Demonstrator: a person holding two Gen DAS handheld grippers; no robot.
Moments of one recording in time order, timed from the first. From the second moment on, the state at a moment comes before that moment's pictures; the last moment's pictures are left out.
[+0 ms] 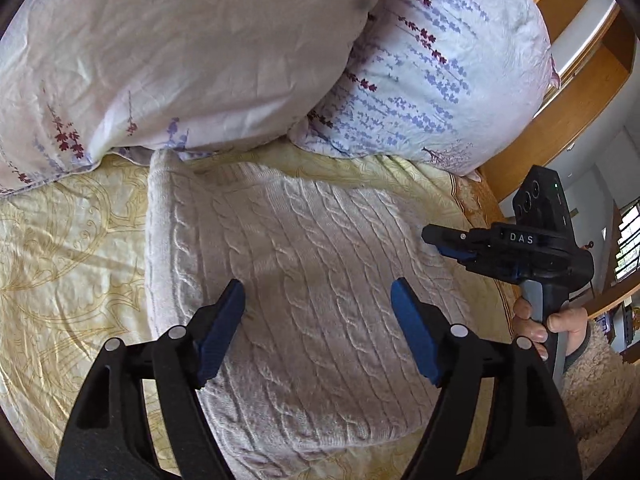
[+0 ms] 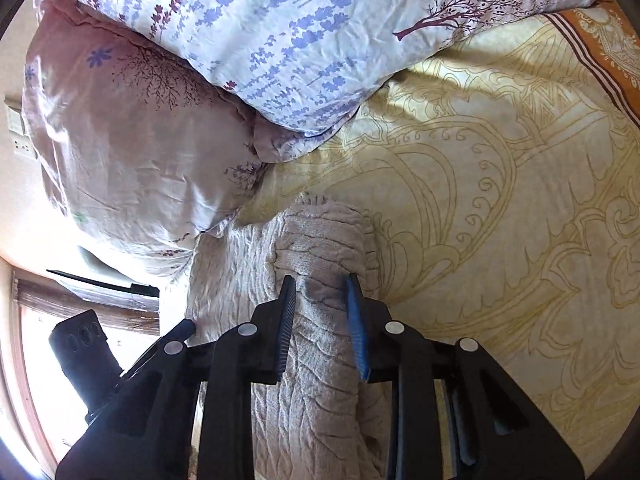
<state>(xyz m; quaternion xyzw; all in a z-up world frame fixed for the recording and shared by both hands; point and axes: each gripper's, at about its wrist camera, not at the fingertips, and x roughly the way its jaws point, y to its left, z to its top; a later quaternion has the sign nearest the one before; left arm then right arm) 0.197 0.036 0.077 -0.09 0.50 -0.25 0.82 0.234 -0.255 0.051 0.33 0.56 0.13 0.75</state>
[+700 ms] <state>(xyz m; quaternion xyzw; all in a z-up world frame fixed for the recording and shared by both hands) 0.196 -0.003 0.074 -0.06 0.51 -0.30 0.80 0.243 -0.244 0.067 0.25 0.53 0.10 0.81</state>
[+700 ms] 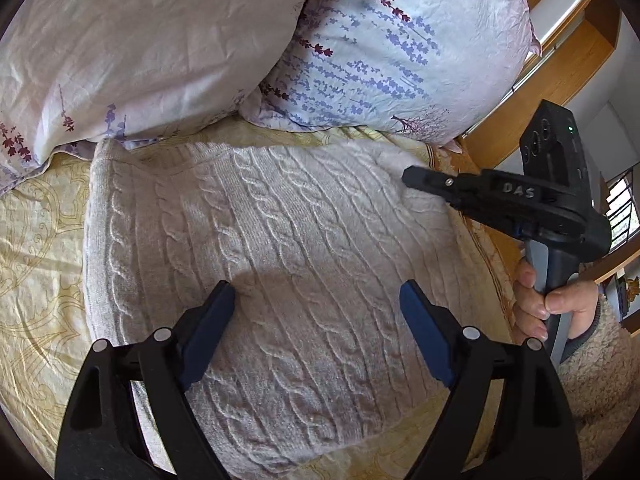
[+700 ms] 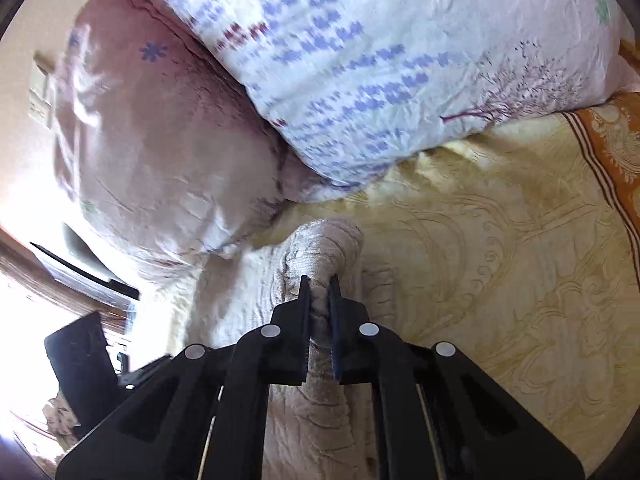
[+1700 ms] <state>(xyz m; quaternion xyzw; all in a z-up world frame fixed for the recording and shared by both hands) 0.146 -0.001 0.064 0.04 0.45 -0.21 0.86 0.145 -0.188 0.068 0.10 0.51 0.12 0.85</state>
